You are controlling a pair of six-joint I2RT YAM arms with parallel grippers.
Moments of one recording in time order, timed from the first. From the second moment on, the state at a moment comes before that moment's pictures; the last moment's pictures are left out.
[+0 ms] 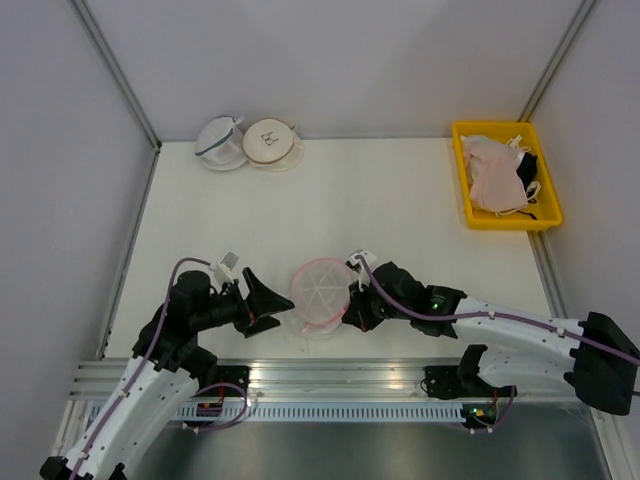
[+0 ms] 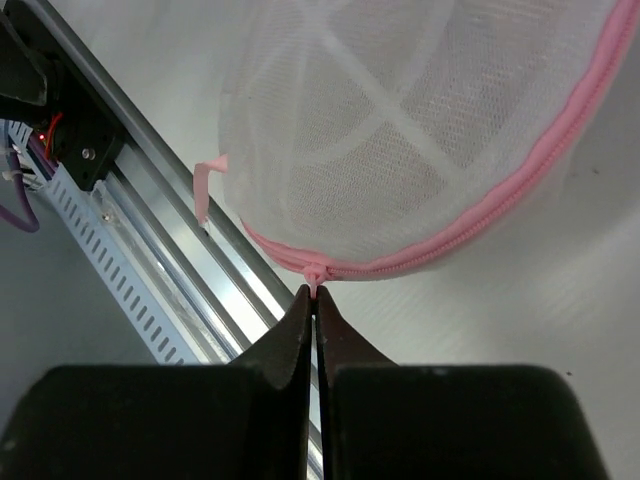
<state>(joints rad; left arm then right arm) -0.44 0.39 0.43 -0.54 0.59 -1.14 1.03 1.07 0.59 -0.19 -0.12 0.52</state>
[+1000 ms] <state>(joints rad) -0.44 0.50 0.20 -0.23 0.52 -1.39 1.31 1.25 0.62 0.14 -0.02 0.61</state>
